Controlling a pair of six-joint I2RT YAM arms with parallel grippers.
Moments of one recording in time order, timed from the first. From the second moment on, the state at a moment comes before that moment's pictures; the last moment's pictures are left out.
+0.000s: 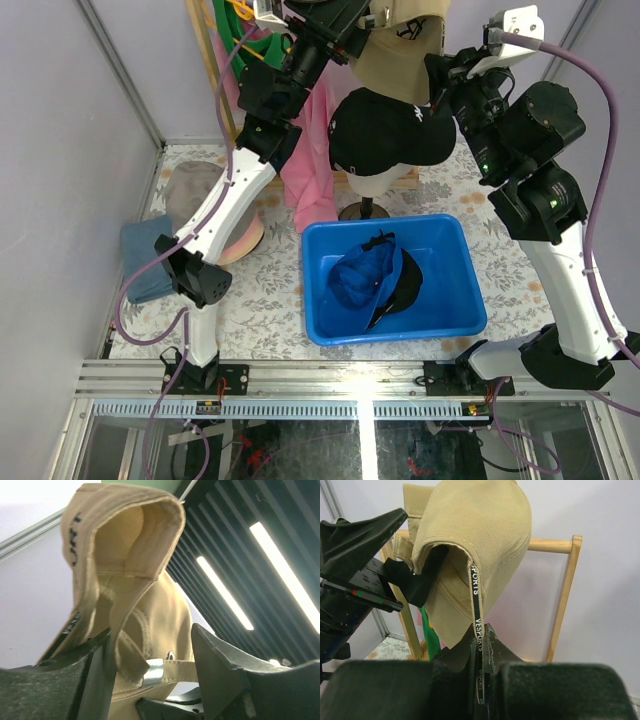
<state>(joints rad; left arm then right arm) -0.55 1.98 2.31 0.43 0.13 -1.49 0.62 1.36 2.04 -0.38 0.27 -0.06</state>
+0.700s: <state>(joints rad) -0.50 1.98 2.22 0.68 0.14 -1.72 0.64 1.32 1.87 -0.24 0.52 -0.39</state>
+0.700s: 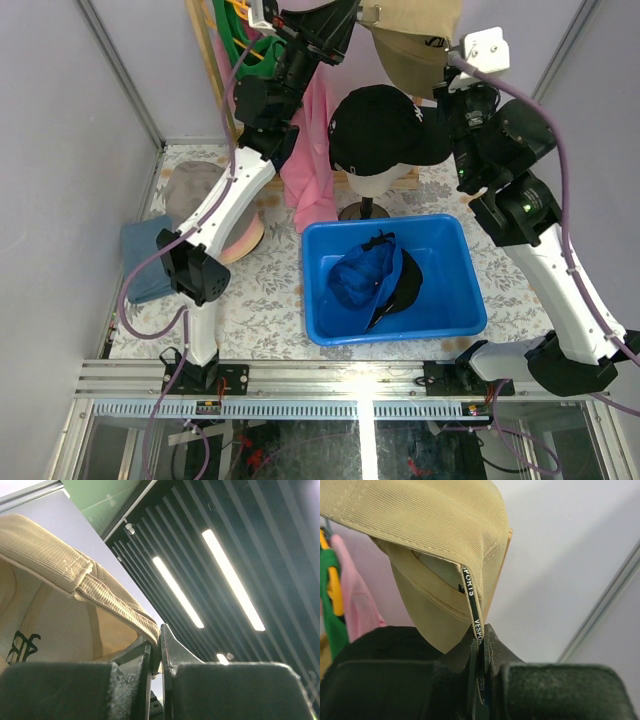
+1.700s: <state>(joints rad) -0.39 2.02 1.89 0.94 0.36 -2.00 0.65 1.31 1.48 0.14 0.67 -0.71</state>
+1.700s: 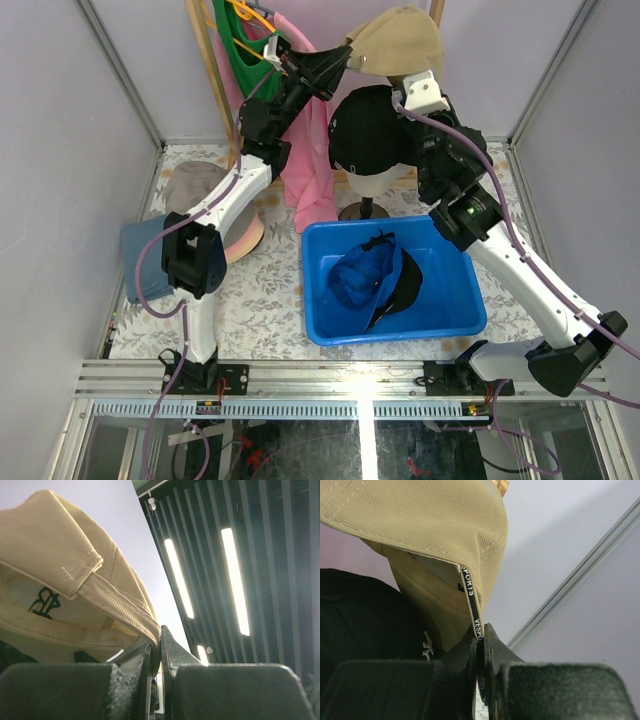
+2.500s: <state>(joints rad) -0.36 1.74 1.33 1.17 0.46 -2.04 0.67 1.22 1.37 0.10 0.55 -0.70</state>
